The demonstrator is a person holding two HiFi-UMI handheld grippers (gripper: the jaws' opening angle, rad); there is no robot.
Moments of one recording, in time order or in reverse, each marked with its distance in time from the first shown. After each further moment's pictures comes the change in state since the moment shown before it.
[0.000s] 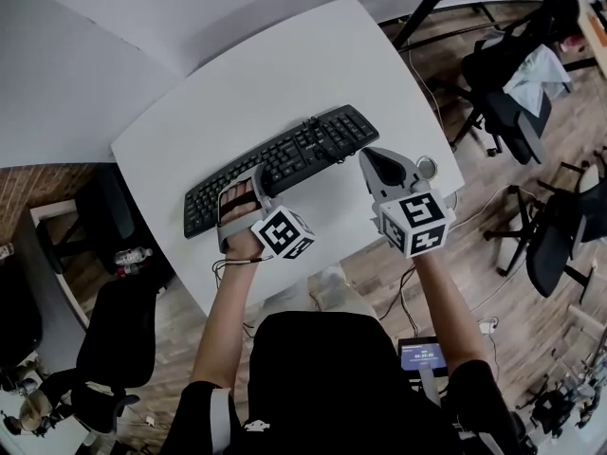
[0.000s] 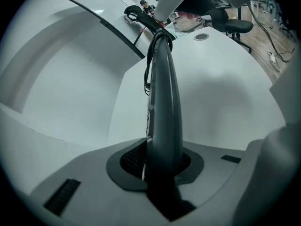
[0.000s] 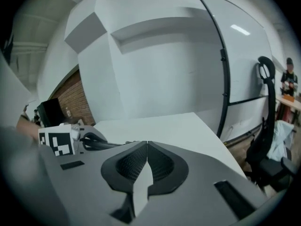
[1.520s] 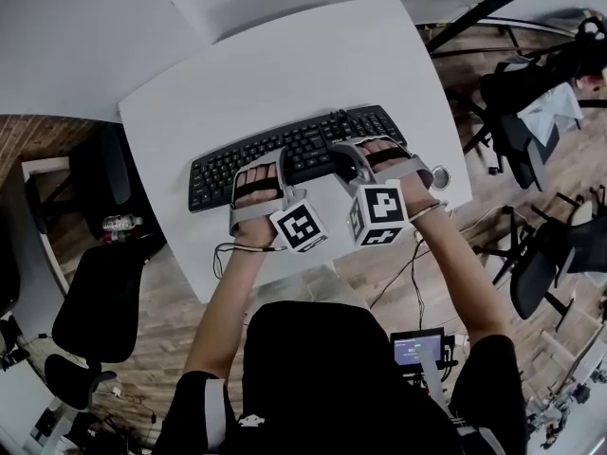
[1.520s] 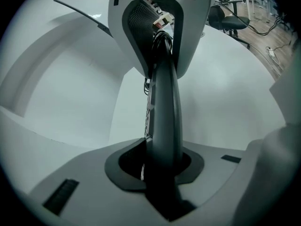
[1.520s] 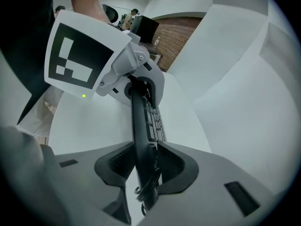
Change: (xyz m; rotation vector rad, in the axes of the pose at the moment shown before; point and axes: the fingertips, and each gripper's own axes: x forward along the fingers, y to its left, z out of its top) left arm -0.002 -0.005 -0.006 0.034 0.005 0.017; right arm 0.072 0.101 -0.054 -1.291 0.384 0.399
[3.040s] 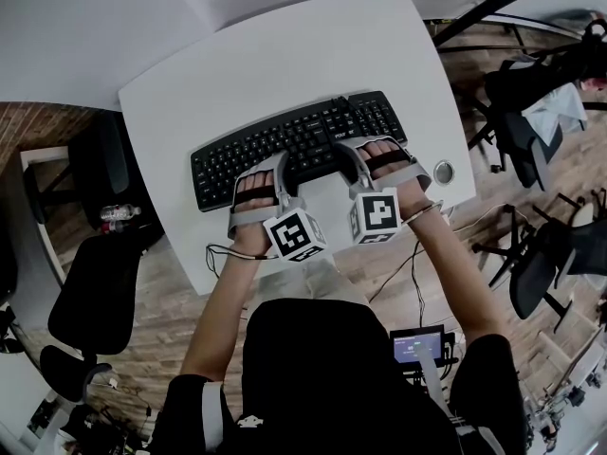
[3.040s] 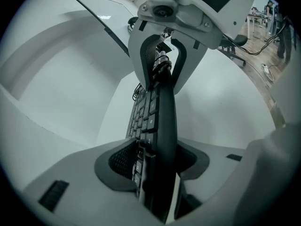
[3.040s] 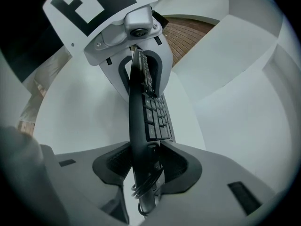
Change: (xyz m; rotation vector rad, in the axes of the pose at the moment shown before) left arm -0.017 -0.033 0.007 -0.092 -0.134 -0.072; right arm 0.020 0.021 -0.014 -0.118 0.049 -0.121
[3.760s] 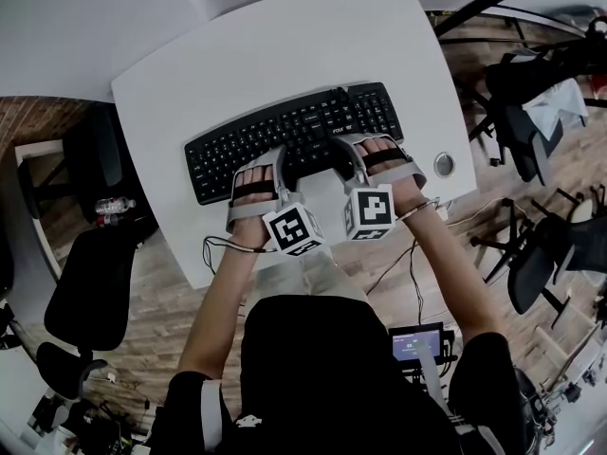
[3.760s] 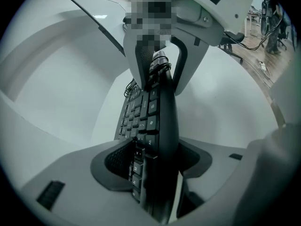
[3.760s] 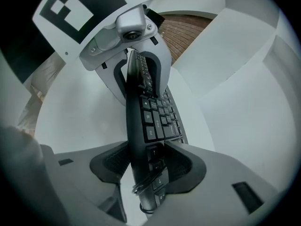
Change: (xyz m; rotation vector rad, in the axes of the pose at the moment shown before) left arm 0.011 -0.024 -0.007 0.022 0.010 -0.027; right arm 0.012 0.024 0.000 0.061 0.009 0.035
